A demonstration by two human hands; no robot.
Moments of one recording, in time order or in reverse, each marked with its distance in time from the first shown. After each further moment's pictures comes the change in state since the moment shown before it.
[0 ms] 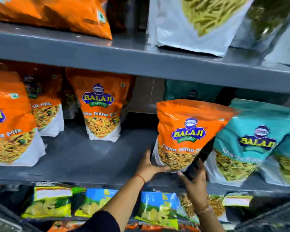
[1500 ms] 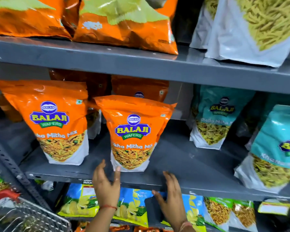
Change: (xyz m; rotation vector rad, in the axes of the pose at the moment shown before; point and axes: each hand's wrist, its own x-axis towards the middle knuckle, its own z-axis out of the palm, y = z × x) left_hand -0.092 -0.075 -0.181 0.200 0.846 0.196; right_hand -0.097 -0.042 0.146 -0.270 -0.298 -0.200
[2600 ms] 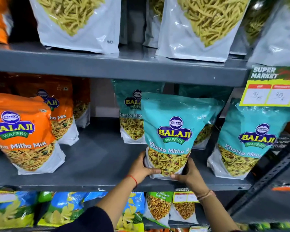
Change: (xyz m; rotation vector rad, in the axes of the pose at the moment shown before) left_hand -0.142 0.165 0.290 -0.311 -0.887 -0.028; right_hand 0.047 0.216 -0.301 0.413 -0.042 0.267
